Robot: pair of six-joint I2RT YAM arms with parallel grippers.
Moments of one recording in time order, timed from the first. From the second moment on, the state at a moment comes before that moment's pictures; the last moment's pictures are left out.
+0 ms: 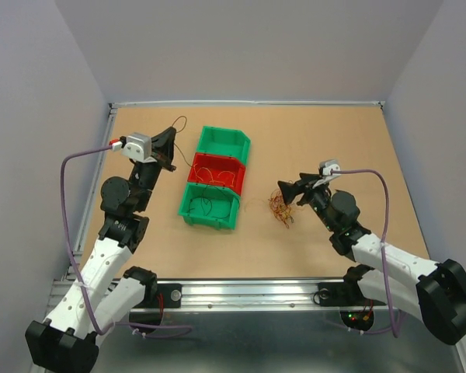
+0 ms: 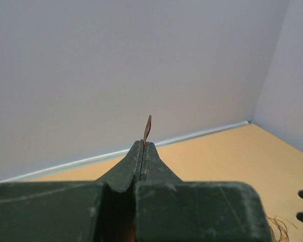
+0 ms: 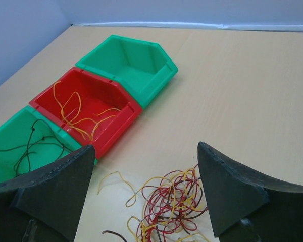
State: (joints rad) left arm -0.35 0.76 0.68 0.47 0.08 -0.07; right arm 0.54 0.99 0.30 0.72 0.07 0.24
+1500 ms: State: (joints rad) left arm -0.35 0.76 0.58 0.60 0.04 -0.04; right arm 0.73 1.80 0.87 0.53 -0.37 0.10
